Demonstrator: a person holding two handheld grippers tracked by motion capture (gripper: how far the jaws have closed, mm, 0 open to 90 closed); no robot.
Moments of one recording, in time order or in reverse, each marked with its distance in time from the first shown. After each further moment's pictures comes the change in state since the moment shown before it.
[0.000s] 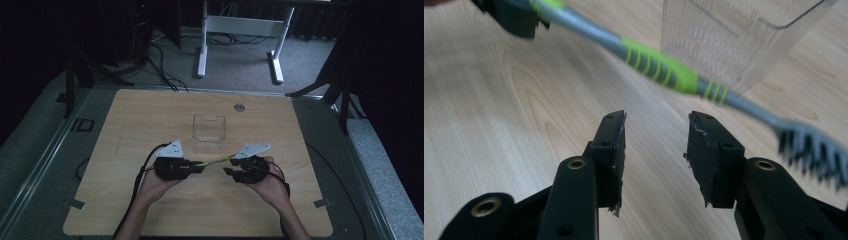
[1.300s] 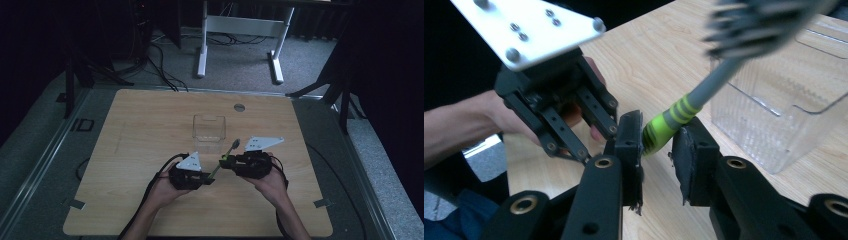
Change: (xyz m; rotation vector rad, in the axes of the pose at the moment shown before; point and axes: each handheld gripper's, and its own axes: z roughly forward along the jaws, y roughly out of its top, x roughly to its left) left arm -0.017 -0.009 0.044 0.150 -0.023 0.114; right arm -0.003 0.017 -0.023 -0.222 0.232 0.081
